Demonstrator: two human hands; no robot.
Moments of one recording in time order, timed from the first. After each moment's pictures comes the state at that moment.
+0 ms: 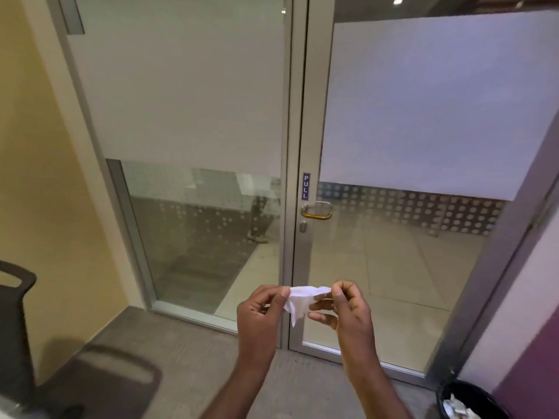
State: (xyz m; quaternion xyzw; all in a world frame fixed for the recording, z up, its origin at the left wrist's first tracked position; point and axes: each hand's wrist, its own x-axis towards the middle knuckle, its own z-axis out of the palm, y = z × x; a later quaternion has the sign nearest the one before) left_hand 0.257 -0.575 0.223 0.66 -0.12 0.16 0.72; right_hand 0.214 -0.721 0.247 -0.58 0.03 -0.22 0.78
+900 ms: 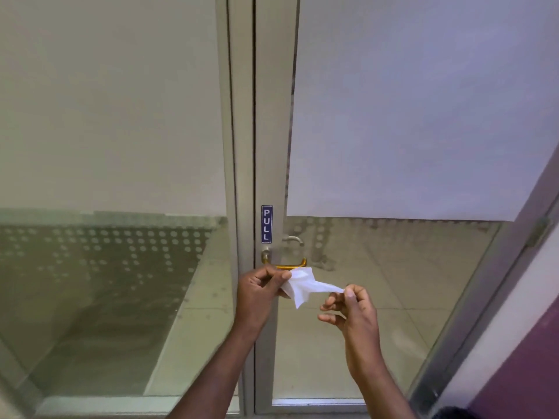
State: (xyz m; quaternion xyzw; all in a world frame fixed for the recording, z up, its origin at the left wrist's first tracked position) left_hand 0.671 -0.704 0.245 0.61 -0.23 -0.01 0.76; right_hand 0.556 -0.839 0.223 -0.56 0.15 -0.35 0.74
